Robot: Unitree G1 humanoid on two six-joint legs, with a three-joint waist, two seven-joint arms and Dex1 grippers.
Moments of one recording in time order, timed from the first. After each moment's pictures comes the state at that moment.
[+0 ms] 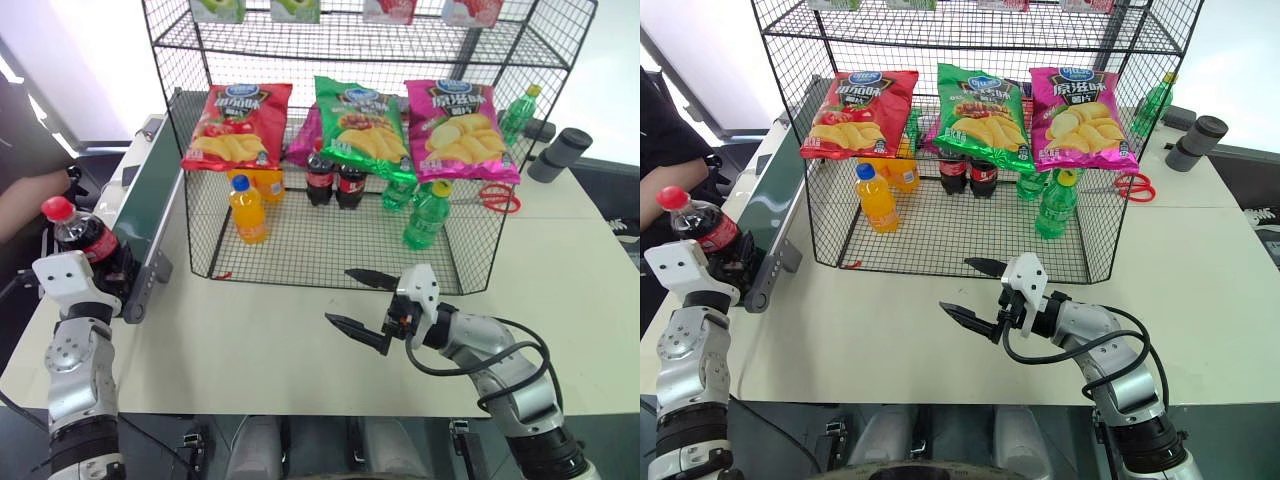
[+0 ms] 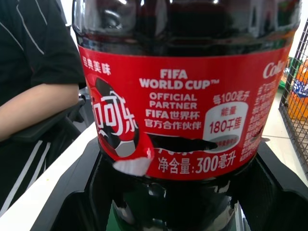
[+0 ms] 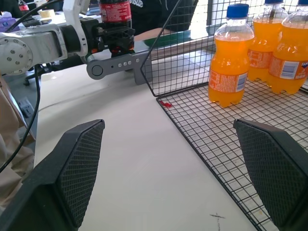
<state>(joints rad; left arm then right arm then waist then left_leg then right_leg) -0.09 0.39 0.48 0.16 -0.31 -0.03 -0.20 -0.05 -0.44 0.16 -0.36 0.41 0.26 0.83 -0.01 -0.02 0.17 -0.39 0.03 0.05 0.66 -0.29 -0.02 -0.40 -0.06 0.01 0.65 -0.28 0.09</state>
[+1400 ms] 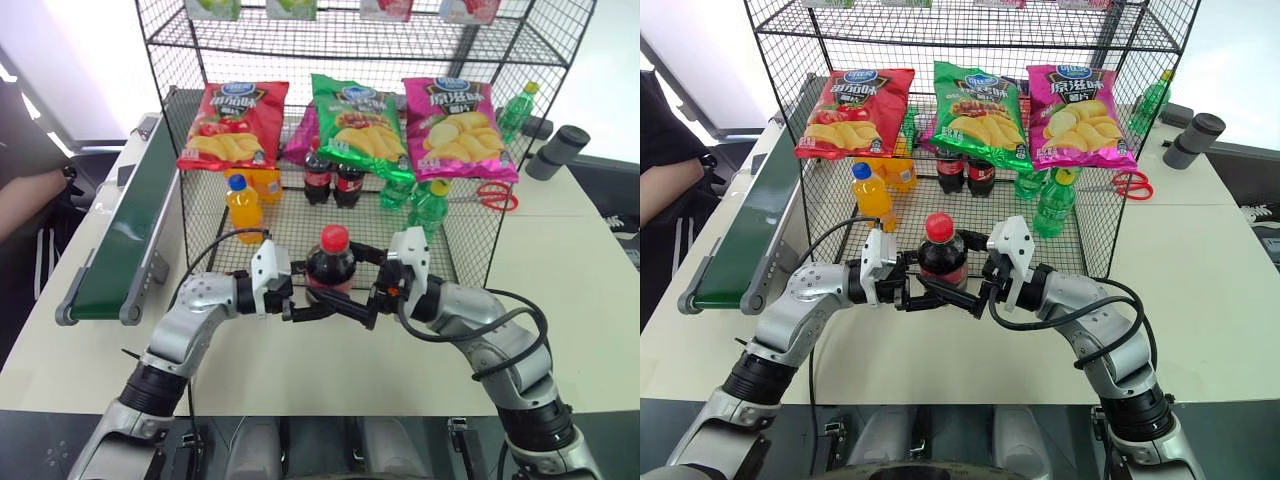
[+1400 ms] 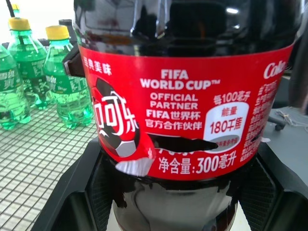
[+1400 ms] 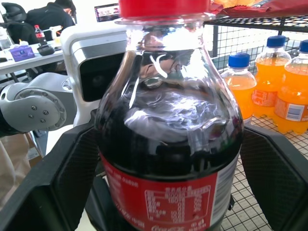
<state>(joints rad) -0.33 0.43 -0.22 -0.08 -0.41 0.17 -1.08 -0.22 -0.41 0.15 -0.45 0.54 0.48 0.73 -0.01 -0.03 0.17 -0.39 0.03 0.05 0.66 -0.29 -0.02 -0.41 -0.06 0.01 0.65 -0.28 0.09</state>
